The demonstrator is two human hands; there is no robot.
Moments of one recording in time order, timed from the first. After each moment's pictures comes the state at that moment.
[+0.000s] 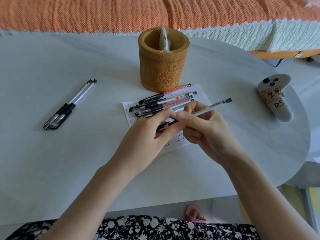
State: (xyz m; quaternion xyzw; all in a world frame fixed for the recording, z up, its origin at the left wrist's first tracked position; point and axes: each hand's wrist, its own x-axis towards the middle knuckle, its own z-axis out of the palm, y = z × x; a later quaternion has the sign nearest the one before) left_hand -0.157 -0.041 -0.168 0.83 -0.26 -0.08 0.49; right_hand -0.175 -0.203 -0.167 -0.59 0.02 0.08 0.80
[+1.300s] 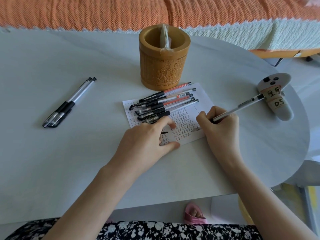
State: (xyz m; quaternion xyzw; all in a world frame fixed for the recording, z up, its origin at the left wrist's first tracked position) left_hand -0.161 -0.041 -0.172 0.94 -0.21 -0.10 0.24; right_hand -0.178 -0.210 -0.195 -0.82 0.16 -0.22 0.50
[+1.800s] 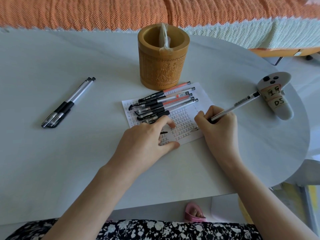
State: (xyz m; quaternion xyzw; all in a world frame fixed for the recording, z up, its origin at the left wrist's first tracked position) left_hand -0.160 -0.042 -0.174 0.94 -0.21 -0.11 0.24; right_hand -0.177 -0.212 -0.197 -0.83 0.14 -0.23 0.49
